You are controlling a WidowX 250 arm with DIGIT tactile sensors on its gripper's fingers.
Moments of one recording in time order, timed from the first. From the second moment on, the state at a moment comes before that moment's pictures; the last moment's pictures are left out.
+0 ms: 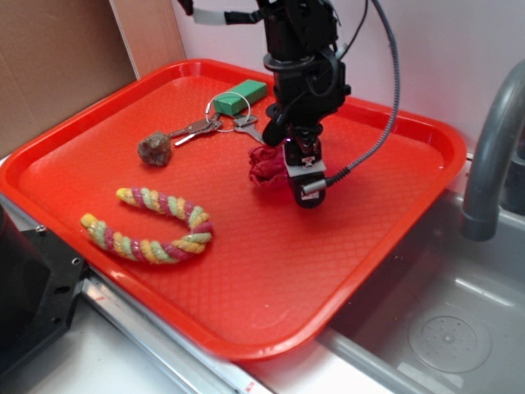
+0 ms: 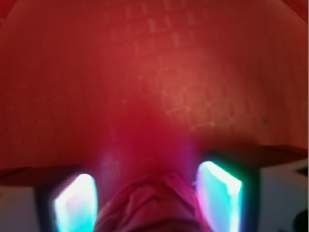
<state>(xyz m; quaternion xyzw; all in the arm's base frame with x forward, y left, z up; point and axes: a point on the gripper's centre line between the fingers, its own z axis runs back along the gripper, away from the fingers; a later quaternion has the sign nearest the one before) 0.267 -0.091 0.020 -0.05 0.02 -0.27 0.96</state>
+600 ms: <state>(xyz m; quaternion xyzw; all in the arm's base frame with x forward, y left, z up) 0.257 -0.083 0.048 -0.05 0.03 -0.27 0.96</state>
